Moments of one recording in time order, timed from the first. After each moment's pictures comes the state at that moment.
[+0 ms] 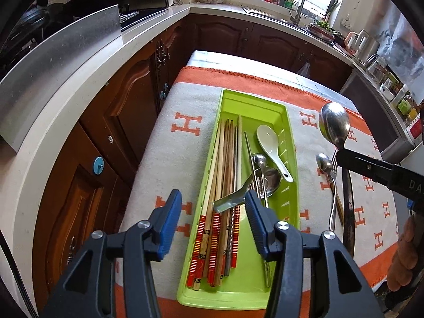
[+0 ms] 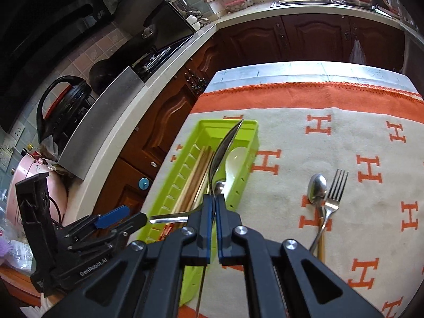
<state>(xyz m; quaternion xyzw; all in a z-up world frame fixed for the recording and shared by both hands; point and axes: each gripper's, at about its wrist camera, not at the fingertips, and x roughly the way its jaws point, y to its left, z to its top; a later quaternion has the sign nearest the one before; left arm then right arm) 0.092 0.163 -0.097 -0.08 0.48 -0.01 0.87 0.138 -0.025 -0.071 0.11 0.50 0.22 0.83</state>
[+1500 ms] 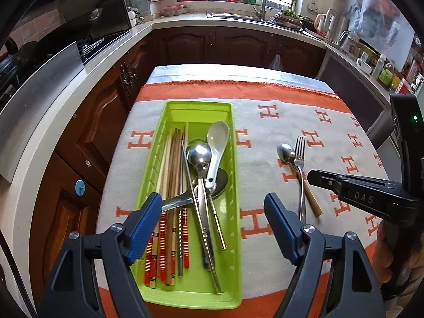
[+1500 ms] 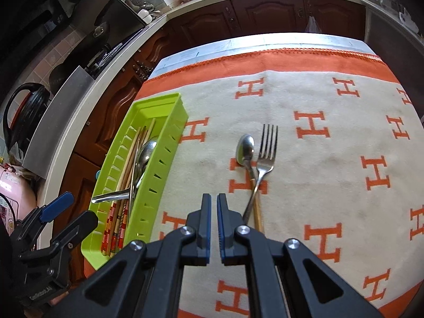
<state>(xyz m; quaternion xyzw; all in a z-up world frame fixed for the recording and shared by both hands) 0.081 0.079 -0.080 -0.01 0.46 -0.06 0.89 0.118 -0.097 -0.109 0.11 0.53 0.11 0.83</state>
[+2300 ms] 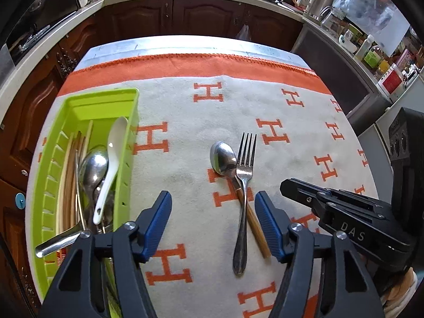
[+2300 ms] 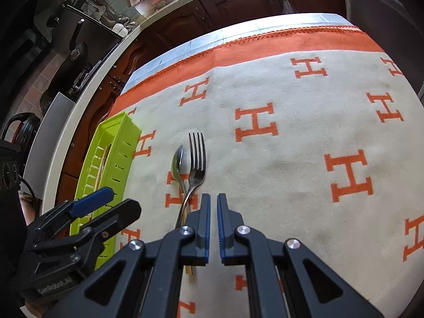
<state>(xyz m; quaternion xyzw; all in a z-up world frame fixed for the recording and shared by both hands) 0.157 -0.023 -0.131 -0.03 0.53 -0.14 0.83 0.139 -0.173 -0.142 0.16 0.54 0.10 0.82</state>
